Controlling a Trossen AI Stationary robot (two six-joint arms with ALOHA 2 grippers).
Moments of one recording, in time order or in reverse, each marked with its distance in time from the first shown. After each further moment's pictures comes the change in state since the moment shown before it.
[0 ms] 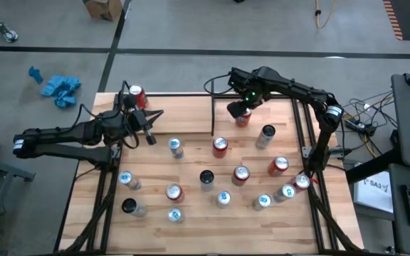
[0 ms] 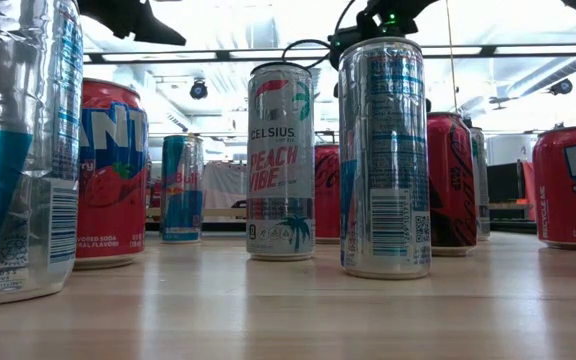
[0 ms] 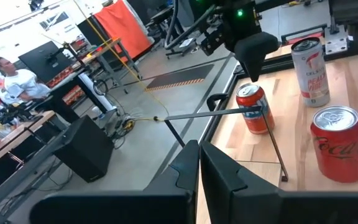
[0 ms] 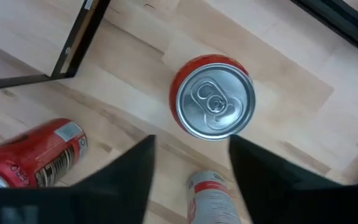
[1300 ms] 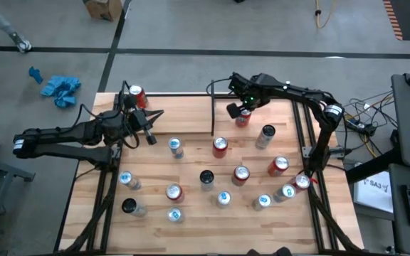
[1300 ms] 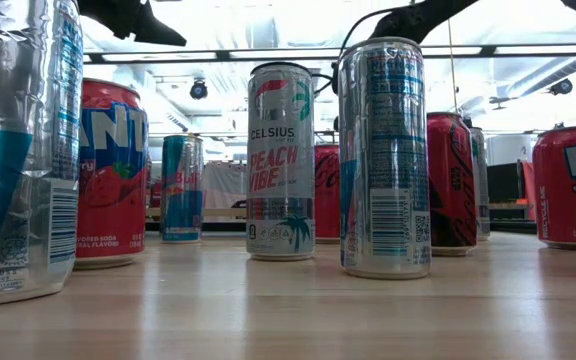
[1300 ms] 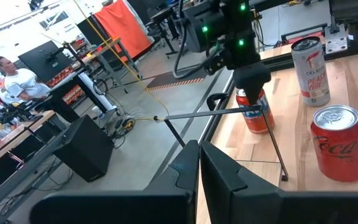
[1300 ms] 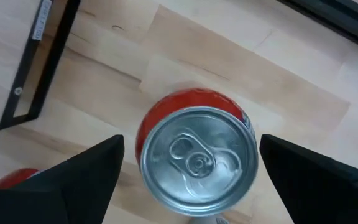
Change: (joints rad) left arm 0.000 0.002 0.000 0.000 0.001 0.000; right arm -0.039 0.000 -0.214 0.249 0.045 0.044
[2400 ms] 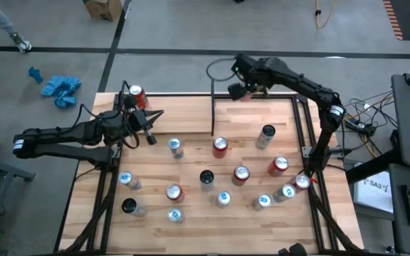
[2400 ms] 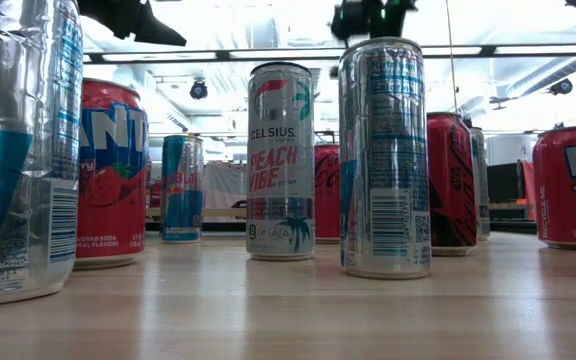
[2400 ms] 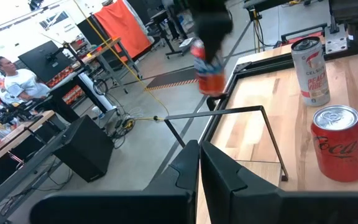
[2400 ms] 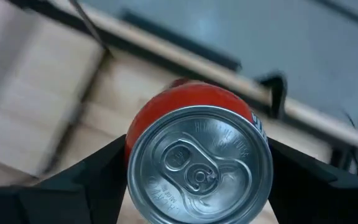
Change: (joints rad) left arm 0.000 0.000 0.000 0.001 0.000 0.000; right arm 0.016 -0.017 0.417 -0.202 0.220 -0.038
